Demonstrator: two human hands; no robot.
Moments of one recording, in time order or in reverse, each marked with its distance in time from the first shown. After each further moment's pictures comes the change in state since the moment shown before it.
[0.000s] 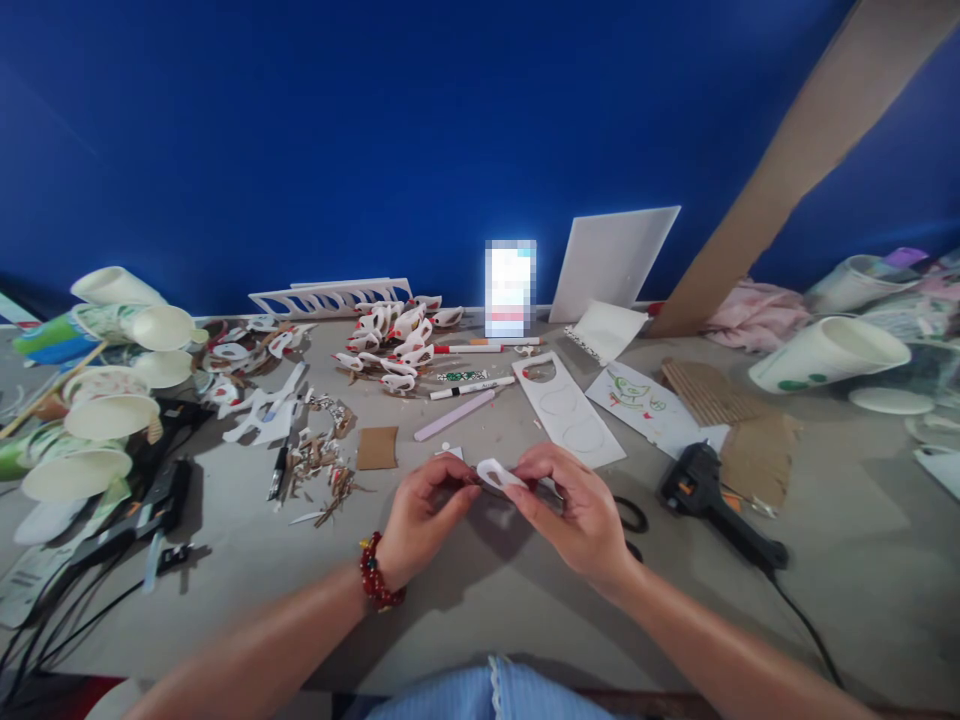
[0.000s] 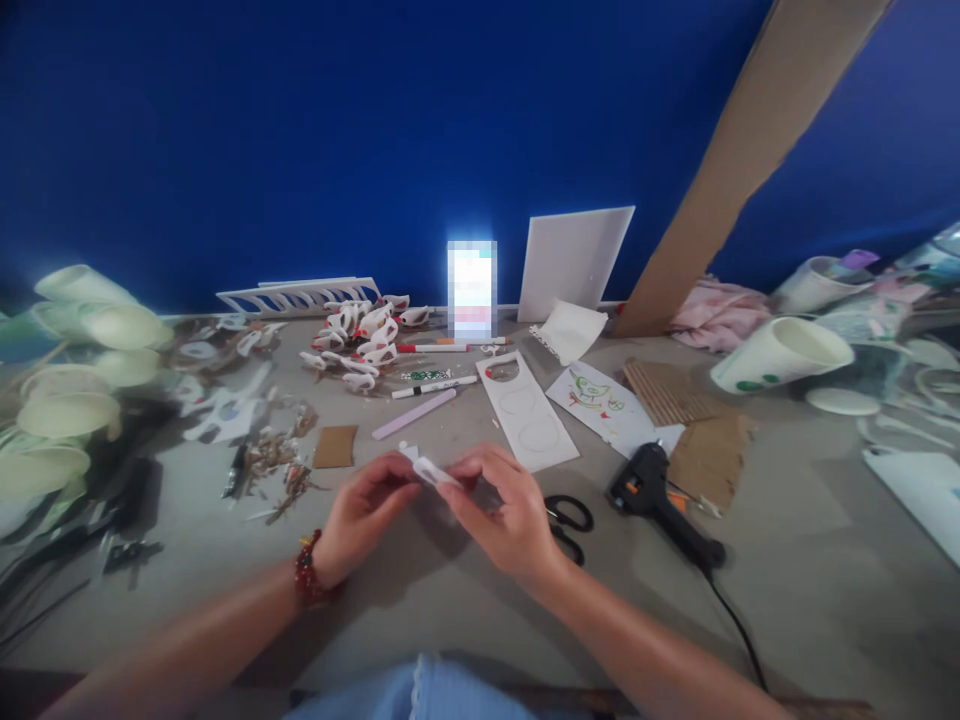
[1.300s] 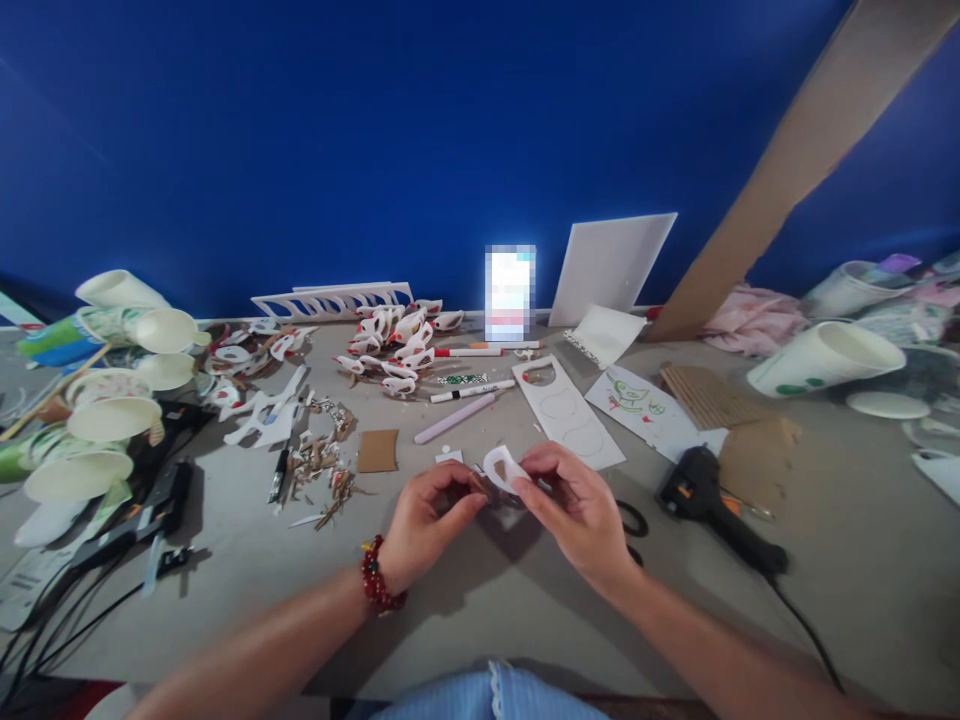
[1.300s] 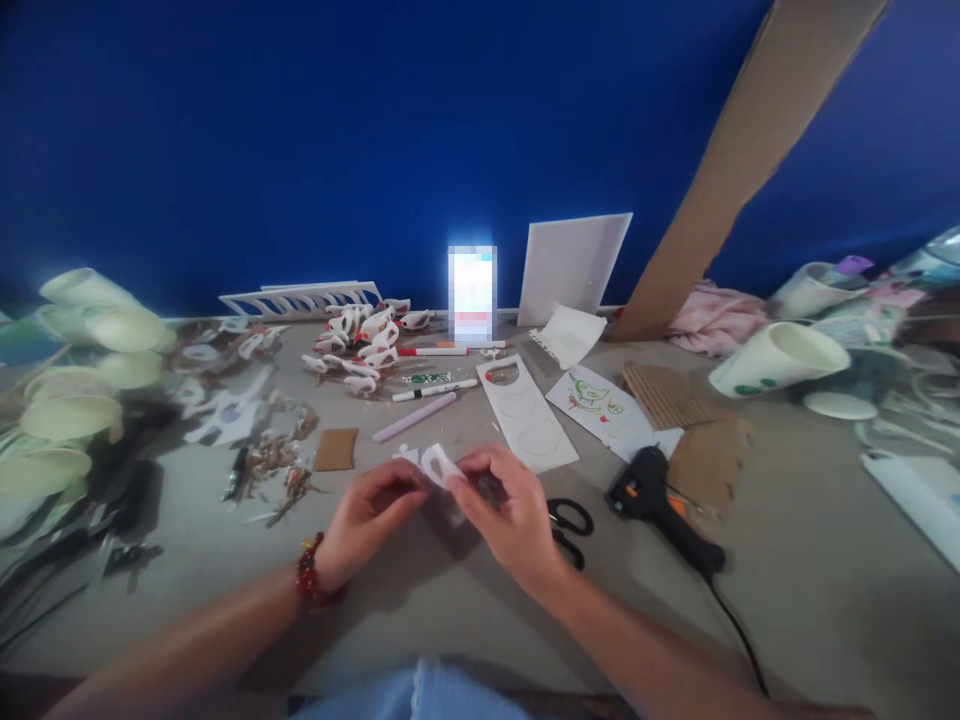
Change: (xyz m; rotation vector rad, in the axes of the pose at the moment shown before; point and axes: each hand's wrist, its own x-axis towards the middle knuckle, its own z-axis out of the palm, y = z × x) left_hand 0.001 0.010 0.001 -0.074 -0.094 -0.052; right_hand -0.003 0.009 0.006 0.090 0.088 0.105
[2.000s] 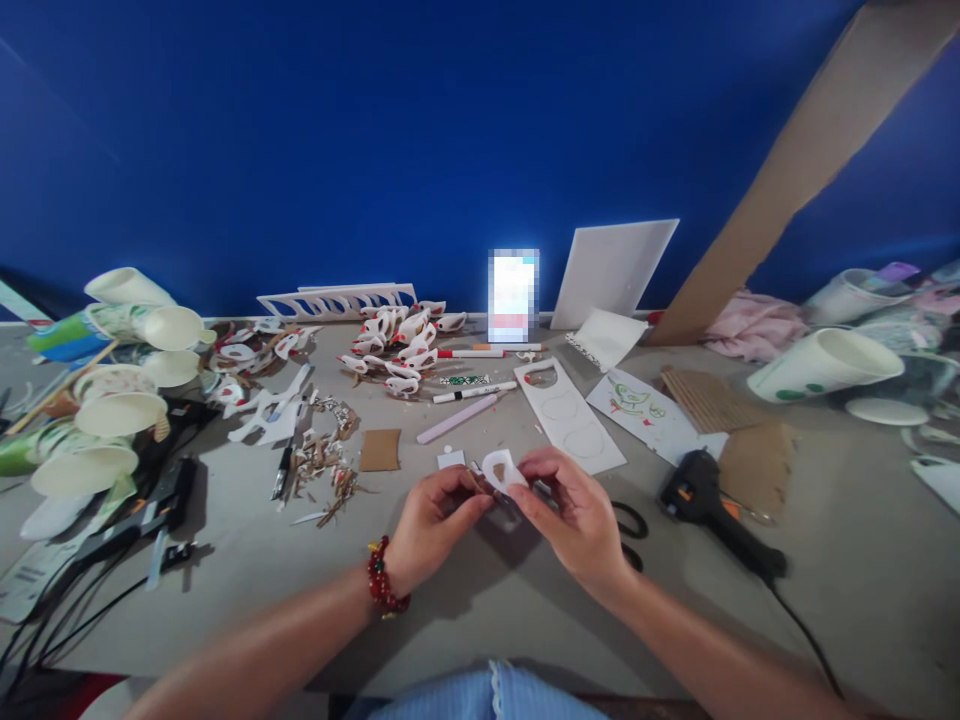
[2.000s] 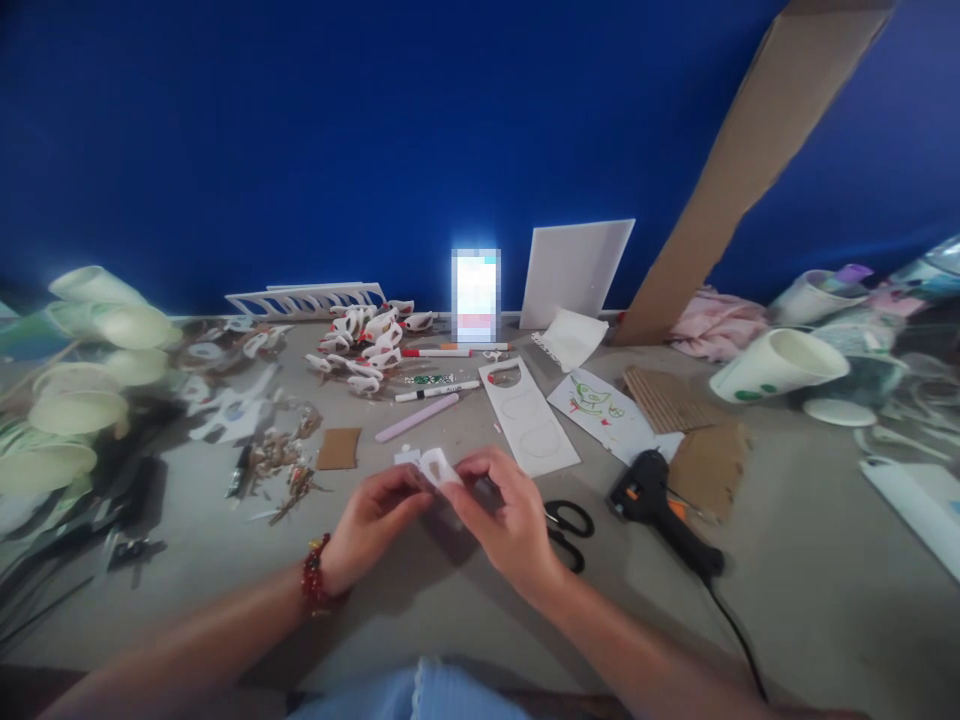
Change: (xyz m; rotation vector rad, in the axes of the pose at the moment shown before) left_hand -0.002 -0.004 0.006 -0.132 -0.015 -0.099; right_hand -0.004 -0.002 0.003 -0.023 -0.025 -0.024
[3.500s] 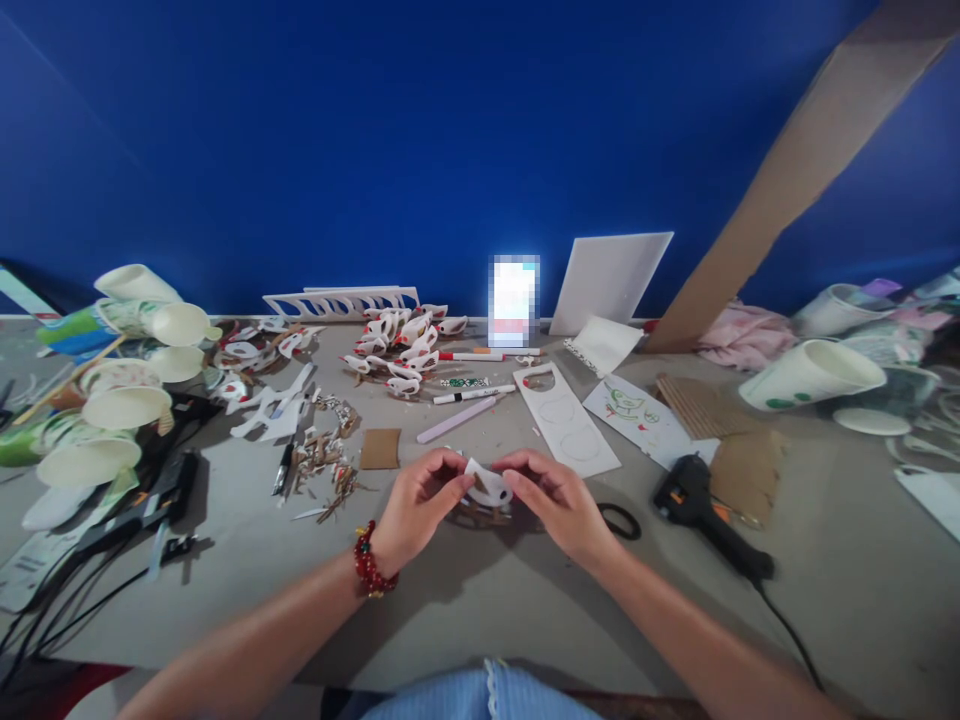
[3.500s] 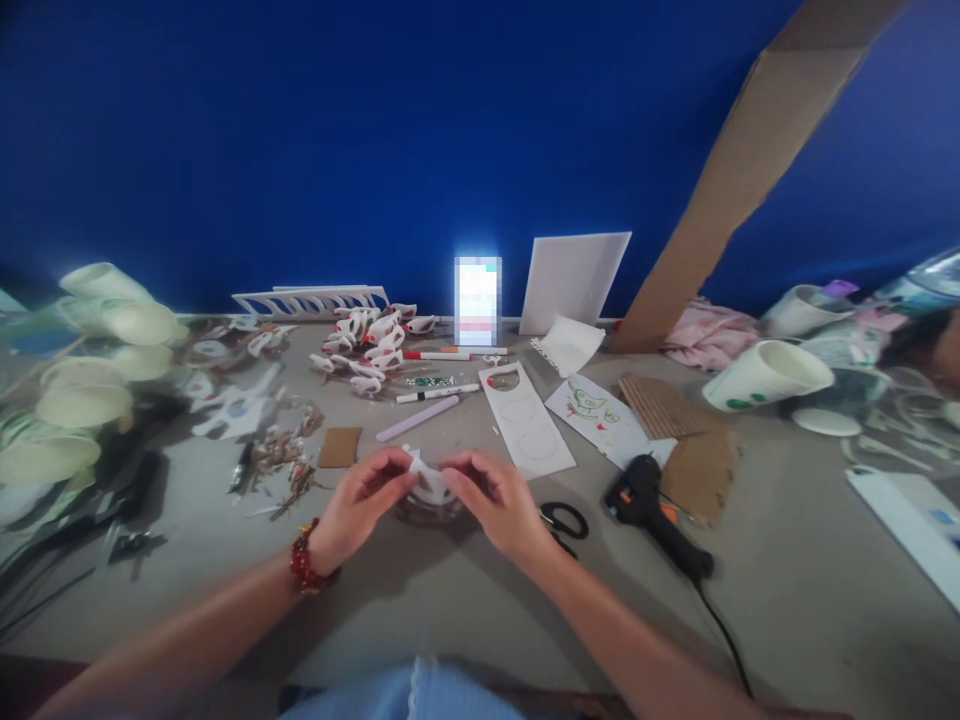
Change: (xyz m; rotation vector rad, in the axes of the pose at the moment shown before) left_hand 0.005 0.008 -0.012 -0.038 0.079 0.005; right_hand 0.013 0.004 -0.005 0.116 -0.260 0.300
